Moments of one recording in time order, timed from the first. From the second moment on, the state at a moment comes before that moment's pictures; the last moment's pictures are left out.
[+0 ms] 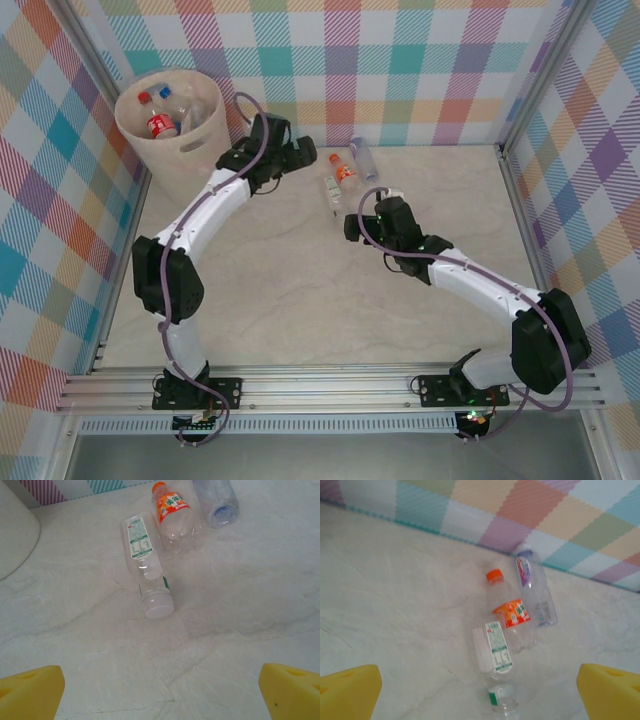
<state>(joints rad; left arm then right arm) -0.44 1.89 1.82 -0.59 -0.12 -0.61 0.63 1.37 0.92 -0.17 0.23 0.50</state>
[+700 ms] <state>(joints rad) -0.53 2.42 2.12 -0.63 -0.08 -0.60 0.61 1.32 0.89 -0.18 0.26 0.53</state>
